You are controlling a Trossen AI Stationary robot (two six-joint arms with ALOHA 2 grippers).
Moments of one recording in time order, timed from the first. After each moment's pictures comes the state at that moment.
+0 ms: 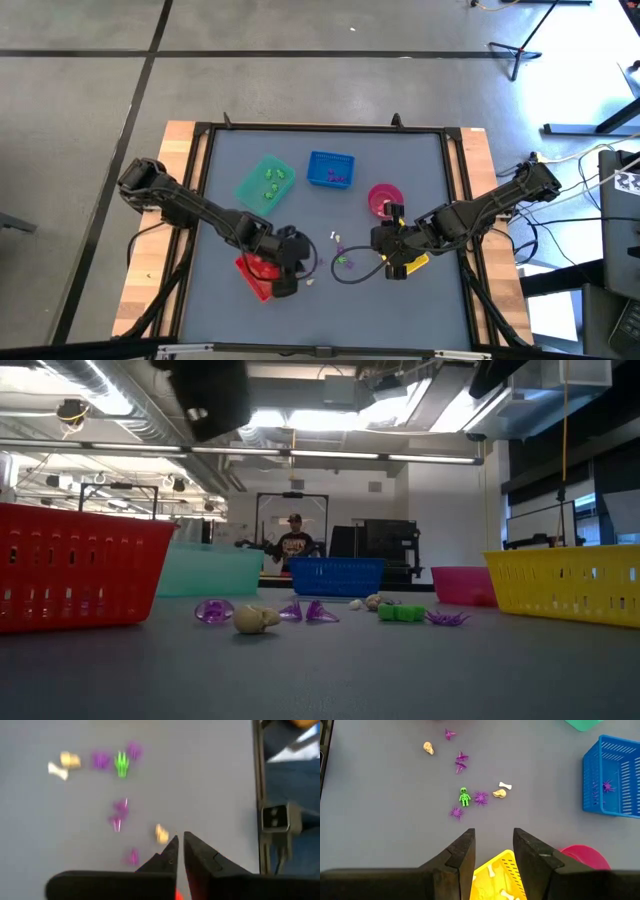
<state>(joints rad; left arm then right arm) -0.38 1.63 1.19 -0.46 -0.05 -0.56 0.47 1.46 1.35 -0.99 0.31 0.36</state>
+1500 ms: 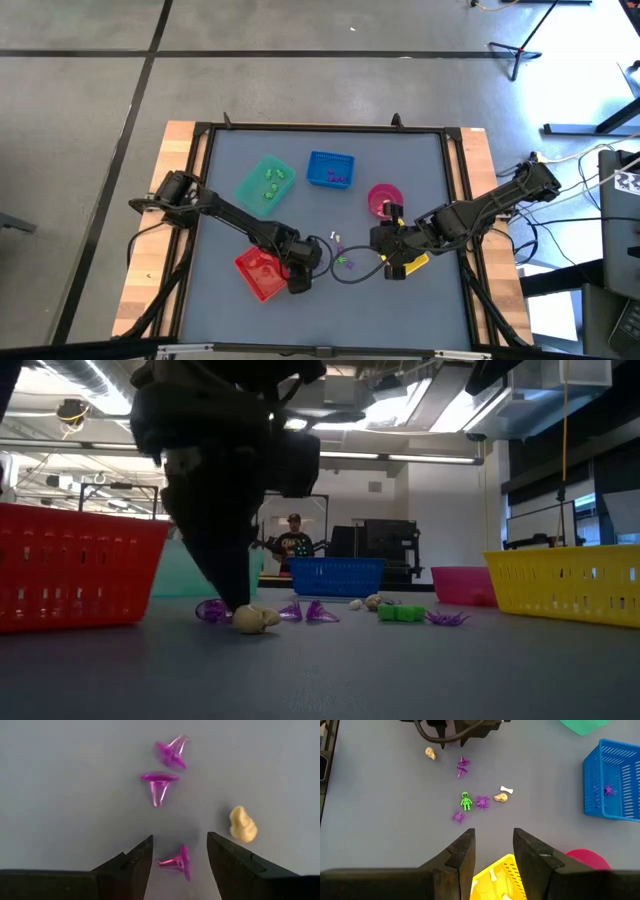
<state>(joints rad) -0.30 1.93 1.19 -0.45 0.03 -0.62 0.47 1.46 1.35 -0.97 0.31 0.36</state>
